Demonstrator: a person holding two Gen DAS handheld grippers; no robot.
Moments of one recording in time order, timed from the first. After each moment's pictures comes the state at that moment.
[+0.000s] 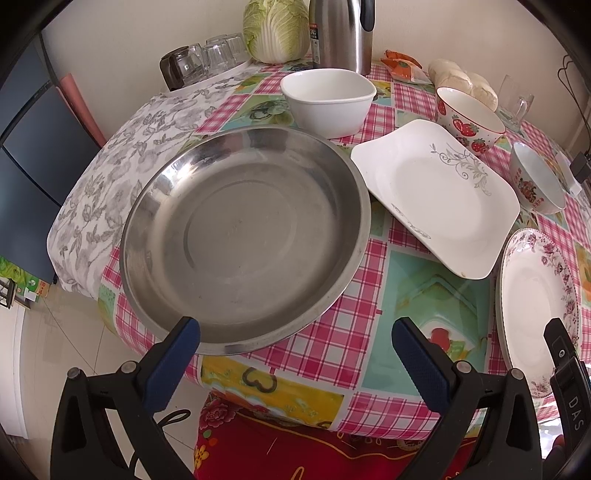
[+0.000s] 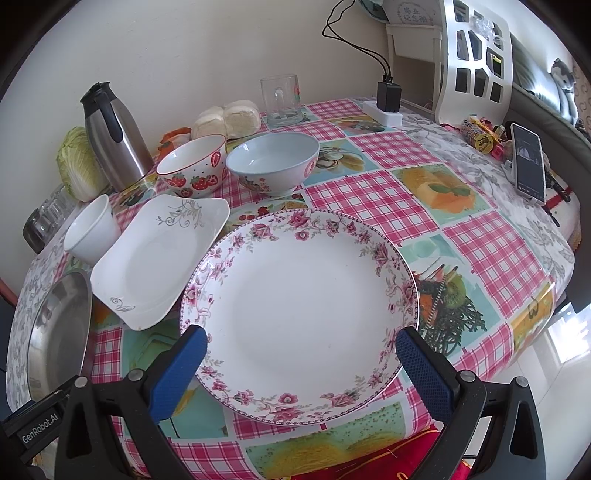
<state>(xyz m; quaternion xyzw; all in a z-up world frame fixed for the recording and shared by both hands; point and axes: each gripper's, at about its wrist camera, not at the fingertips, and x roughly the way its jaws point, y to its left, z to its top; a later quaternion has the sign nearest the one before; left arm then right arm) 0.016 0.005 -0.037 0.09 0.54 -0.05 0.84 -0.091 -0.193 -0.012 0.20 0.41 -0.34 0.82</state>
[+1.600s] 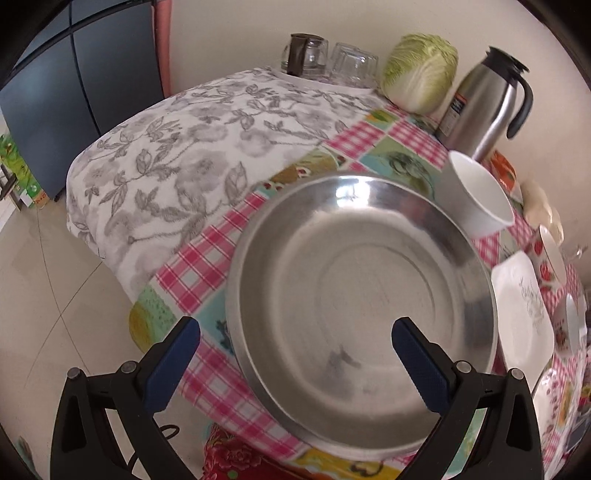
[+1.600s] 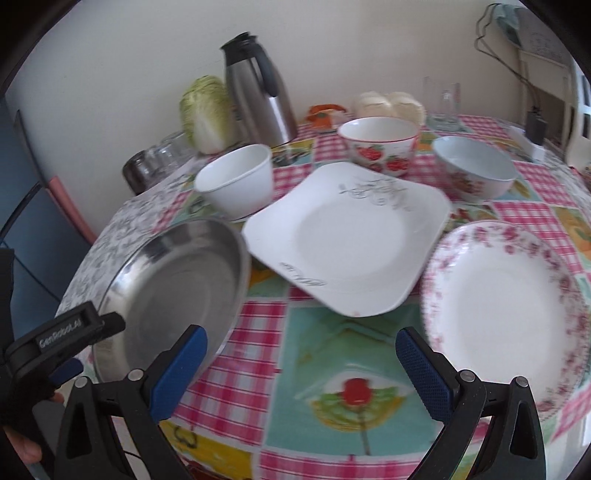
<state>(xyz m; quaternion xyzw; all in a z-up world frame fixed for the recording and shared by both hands) 0.075 0.142 -0.047 -0.10 0.50 0.05 0.86 -0.005 -0.084 -0.033 0.17 0.41 -0.12 0.89</state>
